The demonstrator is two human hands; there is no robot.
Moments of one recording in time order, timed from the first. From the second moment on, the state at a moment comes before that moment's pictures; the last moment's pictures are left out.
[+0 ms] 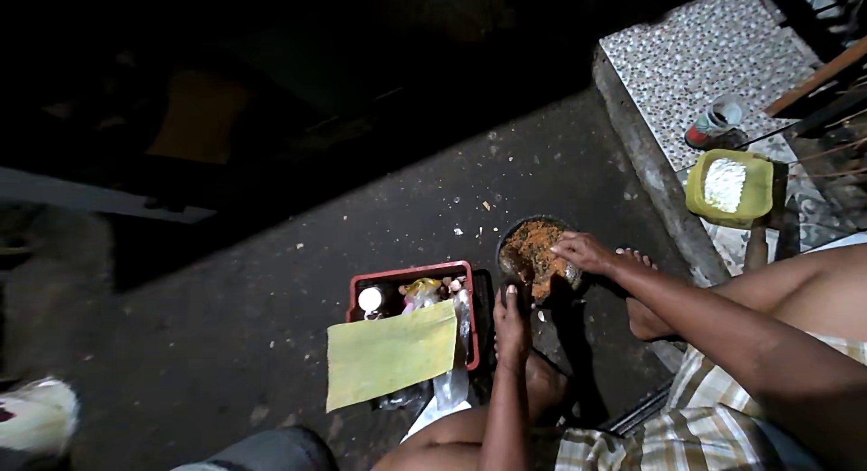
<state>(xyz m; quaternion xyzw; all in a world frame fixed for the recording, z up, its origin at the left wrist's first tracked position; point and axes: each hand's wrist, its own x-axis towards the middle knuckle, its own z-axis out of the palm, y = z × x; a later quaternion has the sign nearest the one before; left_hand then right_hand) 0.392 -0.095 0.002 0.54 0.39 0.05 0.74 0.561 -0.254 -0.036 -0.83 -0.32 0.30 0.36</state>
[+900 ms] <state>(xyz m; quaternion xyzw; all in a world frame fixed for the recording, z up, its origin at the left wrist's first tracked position) 0.410 -0.098 0.012 0.27 0.53 0.03 0.80 0.521 -0.215 -0.049 -0.70 -0.57 0.07 0.43</state>
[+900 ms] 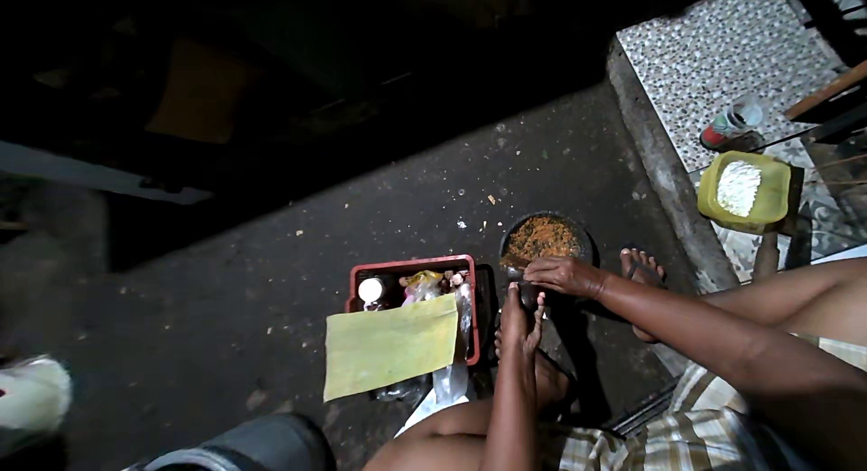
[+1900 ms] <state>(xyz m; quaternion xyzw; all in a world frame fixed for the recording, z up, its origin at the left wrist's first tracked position) 0.395 -0.087 0.018 -0.02 0.41 0.03 0.91 0.524 -0.210 -0.049 -0.72 -0.27 0.18 0.62</state>
